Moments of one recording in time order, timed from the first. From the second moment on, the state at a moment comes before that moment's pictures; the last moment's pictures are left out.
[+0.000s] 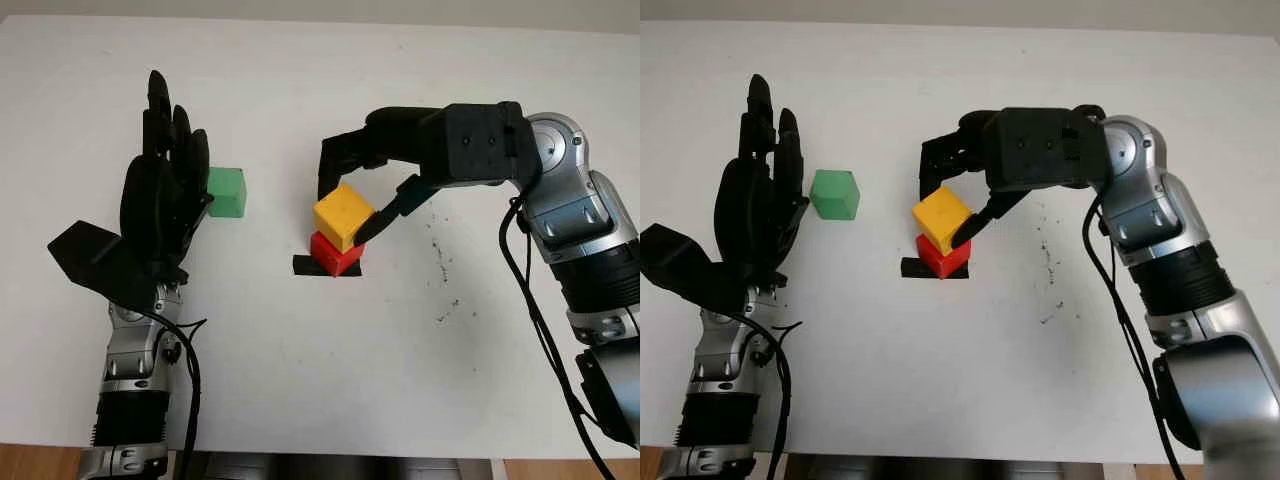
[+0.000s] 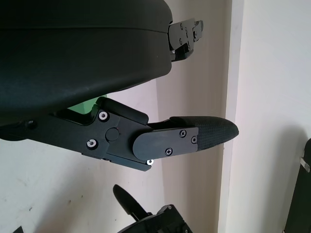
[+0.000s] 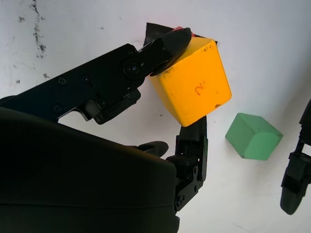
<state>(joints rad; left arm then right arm) -0.38 0.14 0.17 0.14 -0.20 -0.19 -0.15 -0.91 -0.58 0.27 0.22 -0.26 0.06 0.90</state>
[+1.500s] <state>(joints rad) -0.37 0.14 0.17 0.13 -0.19 -0.19 -0.14 -0.90 -0.56 0.27 0.24 -0.27 0.05 0.89</state>
